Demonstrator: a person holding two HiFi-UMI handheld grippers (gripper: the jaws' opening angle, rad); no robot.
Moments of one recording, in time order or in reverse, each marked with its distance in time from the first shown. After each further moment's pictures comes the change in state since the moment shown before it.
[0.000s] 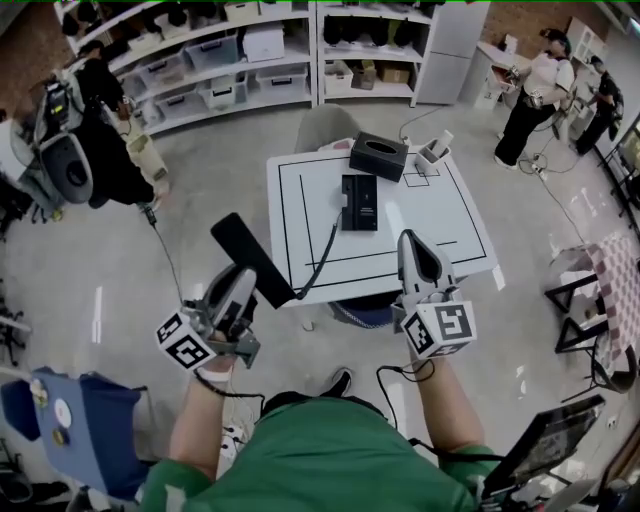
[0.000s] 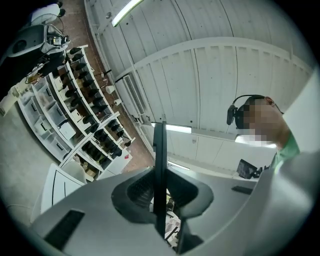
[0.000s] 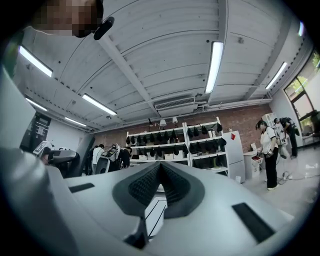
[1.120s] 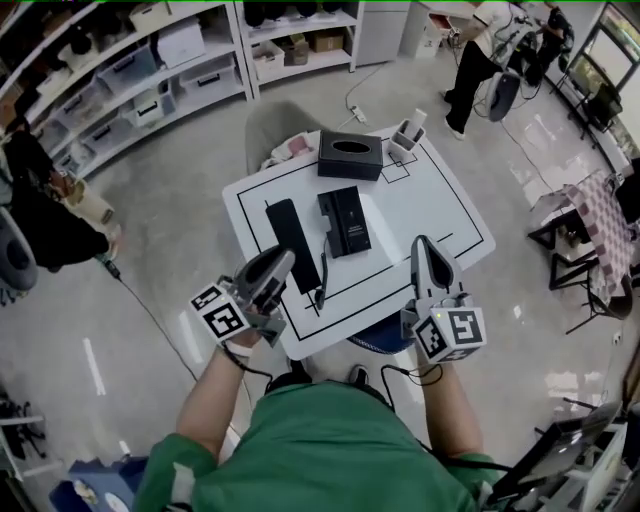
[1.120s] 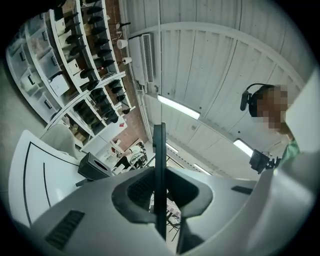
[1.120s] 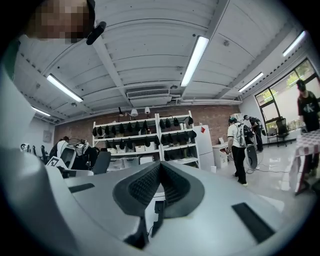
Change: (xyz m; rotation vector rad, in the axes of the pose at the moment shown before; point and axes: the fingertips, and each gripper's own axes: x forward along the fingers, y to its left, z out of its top) left arm 0.177 0.223 -0.054 -0.225 0.320 -0.162; right arm 0.120 -0.086 -0.057 0.054 0.091 -0.358
